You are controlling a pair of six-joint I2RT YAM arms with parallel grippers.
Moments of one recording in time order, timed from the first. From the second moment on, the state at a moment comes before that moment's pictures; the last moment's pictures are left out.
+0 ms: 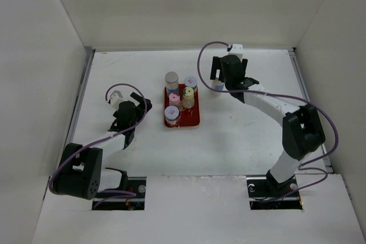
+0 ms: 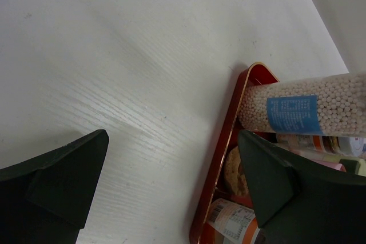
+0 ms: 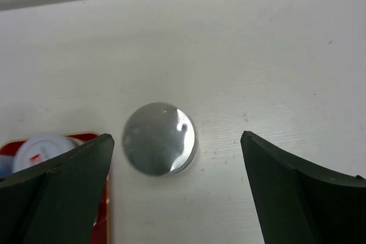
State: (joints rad) left arm -0.22 1.27 0.36 0.45 -0.24 -0.91; right arm 0.51 1.64 1.24 -0.02 0.50 0.31
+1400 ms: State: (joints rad) left arm -0.20 1.25 0.36 0.46 -0.23 -0.91; right arm 0.87 1.54 1.11 -0.04 0.45 0.36
